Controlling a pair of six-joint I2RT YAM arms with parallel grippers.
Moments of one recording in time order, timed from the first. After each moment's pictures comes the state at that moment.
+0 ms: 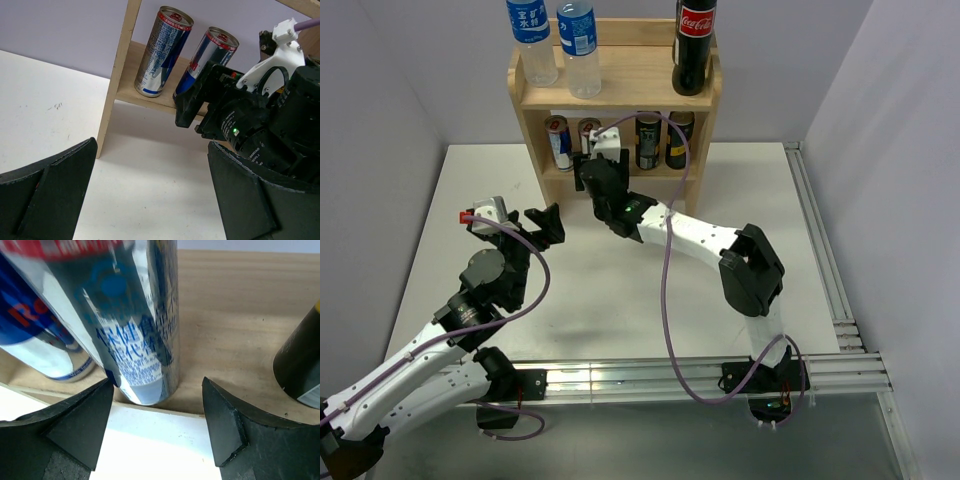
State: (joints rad) left arm -0.81 0.67 0.69 0.09 -0.78 -0.31; right arm 0.88 1.98 1.67 0.08 0.73 0.25
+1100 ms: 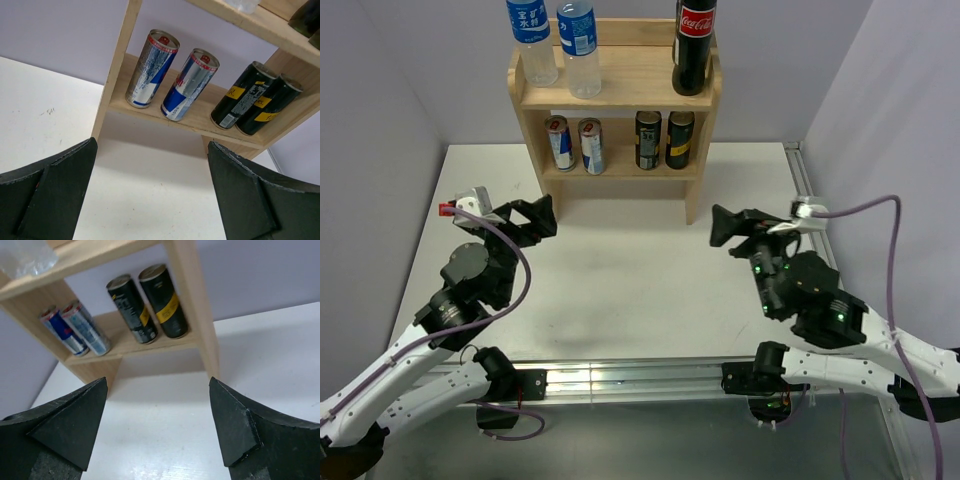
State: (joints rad) left arm -0.81 0.67 0.82 -0.04 -0.76 -0.36; right arm 1.16 0.71 0.98 -0.20 1.05 0.28
